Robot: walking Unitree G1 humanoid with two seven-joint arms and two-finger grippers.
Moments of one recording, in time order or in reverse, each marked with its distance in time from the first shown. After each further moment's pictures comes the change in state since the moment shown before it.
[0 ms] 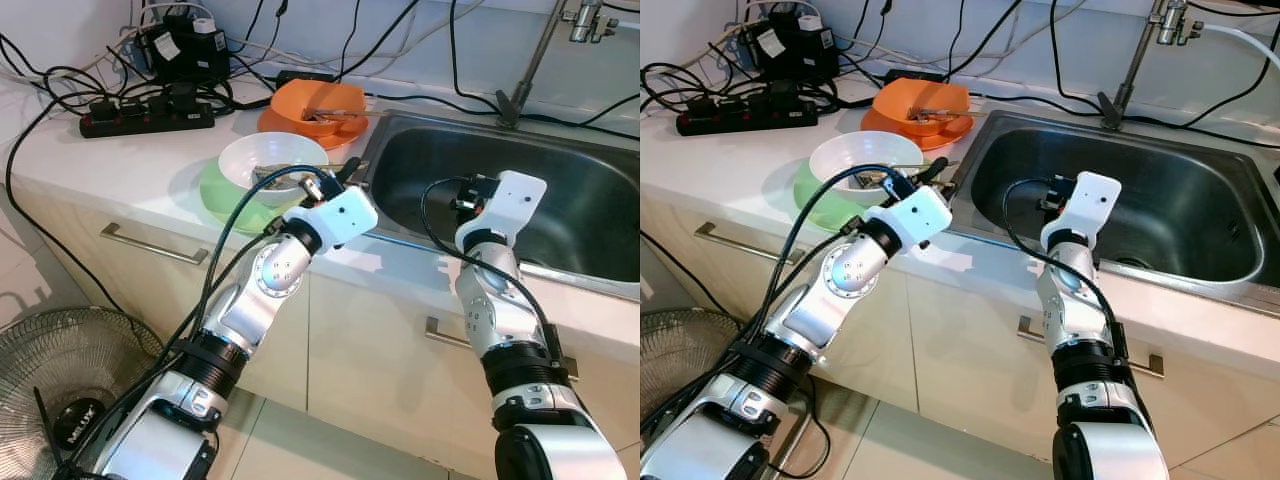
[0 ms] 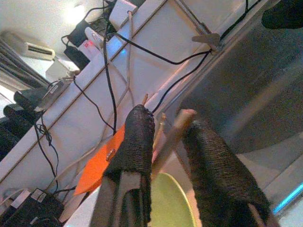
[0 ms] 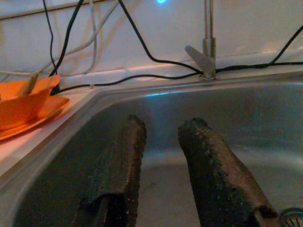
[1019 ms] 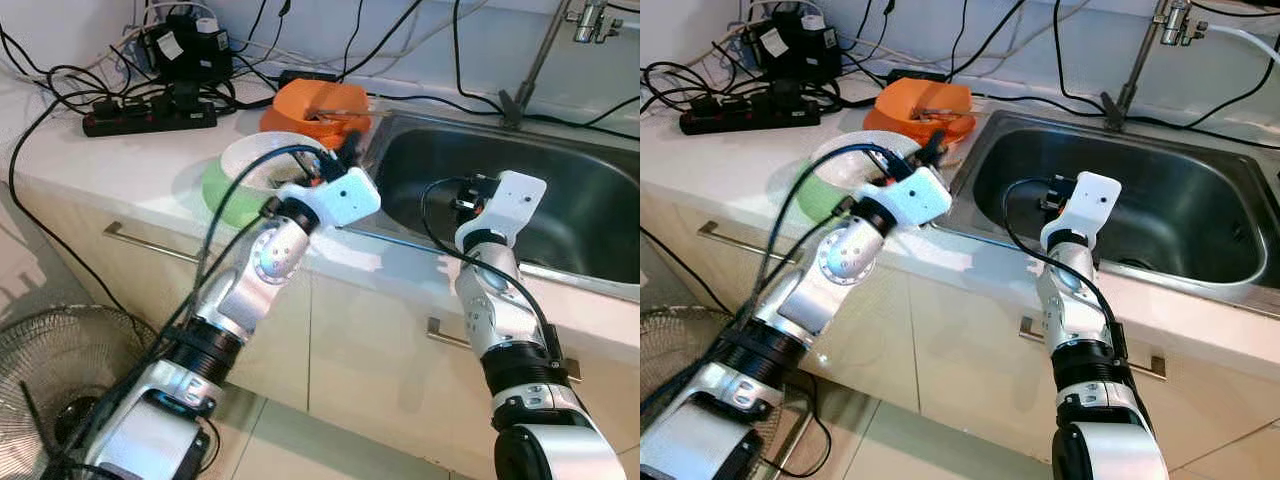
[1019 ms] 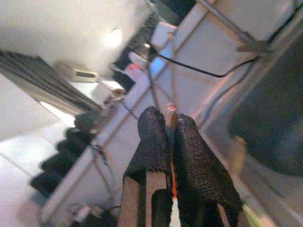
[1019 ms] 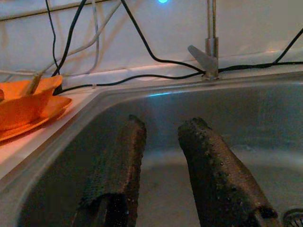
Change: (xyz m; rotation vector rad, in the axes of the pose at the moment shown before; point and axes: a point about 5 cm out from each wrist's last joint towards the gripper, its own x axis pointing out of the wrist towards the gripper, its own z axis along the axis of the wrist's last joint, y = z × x) left arm 0.005 0.030 0.019 0.178 -0.075 0.152; right arm 0.000 0.000 0.000 0.005 -0.002 0.001
